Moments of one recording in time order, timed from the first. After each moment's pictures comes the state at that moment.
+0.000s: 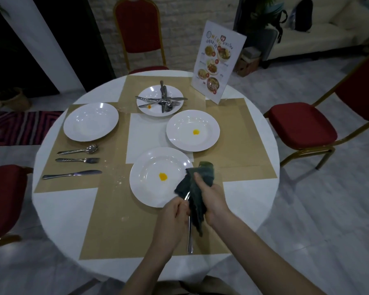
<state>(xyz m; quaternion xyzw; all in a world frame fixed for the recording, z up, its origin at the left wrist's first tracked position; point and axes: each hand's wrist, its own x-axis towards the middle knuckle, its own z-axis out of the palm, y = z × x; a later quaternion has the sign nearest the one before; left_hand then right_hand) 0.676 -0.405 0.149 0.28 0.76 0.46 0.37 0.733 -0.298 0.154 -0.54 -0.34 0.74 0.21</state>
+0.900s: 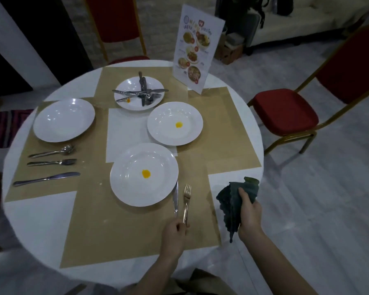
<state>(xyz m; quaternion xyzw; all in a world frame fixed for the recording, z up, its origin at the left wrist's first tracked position) 0.723 -0.395 0.064 0.16 0.79 0.37 0.46 0.851 -0.265 0.103 -0.66 -0.27 0.61 0.34</state>
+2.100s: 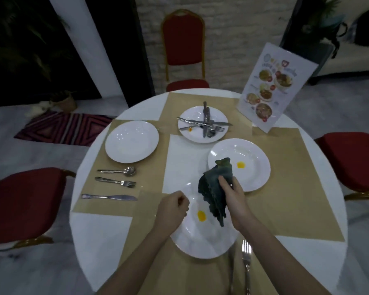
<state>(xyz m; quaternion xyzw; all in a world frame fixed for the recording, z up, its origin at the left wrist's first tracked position) 0.489 -0.350 0.118 0.28 0.83 0.38 0.29 0.606 -0.211 0.132 -0.44 -0.50 0.72 0.19</state>
